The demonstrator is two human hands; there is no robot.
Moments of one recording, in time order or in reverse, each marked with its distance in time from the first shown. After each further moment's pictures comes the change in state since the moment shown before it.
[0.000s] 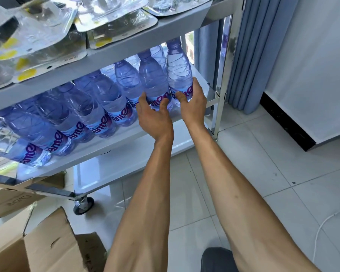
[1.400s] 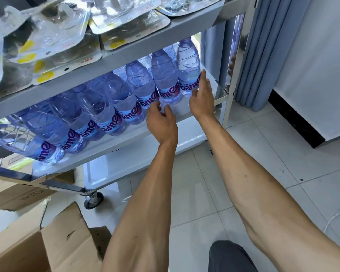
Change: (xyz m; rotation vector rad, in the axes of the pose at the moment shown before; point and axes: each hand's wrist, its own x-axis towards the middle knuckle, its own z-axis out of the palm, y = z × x) left_hand 0.003 -0.022 -0.012 0.109 -0.135 -0.014; right_hand 0.019 0.012 0.006 -0.260 -0.116 0.012
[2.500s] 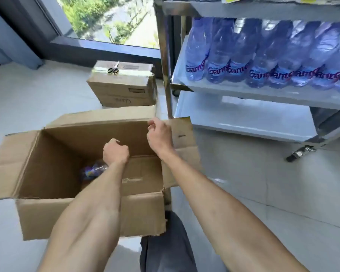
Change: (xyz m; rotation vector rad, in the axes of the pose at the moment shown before) left_hand -0.088 -0.320 -0.506 0.561 0.162 -0.814; right_hand -0.470 -0.208 0.244 0.058 -0.745 -0.181
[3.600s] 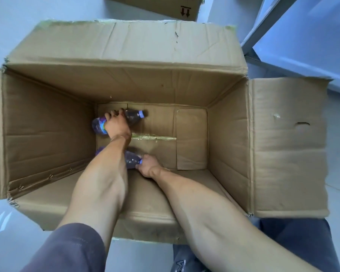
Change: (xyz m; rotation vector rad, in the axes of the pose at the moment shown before) left_hand 0.191 -0.205 0.125 0.745 -0.351 0.155; right_hand -0.081 0.154 0.307 -0.345 -0.995 0.615
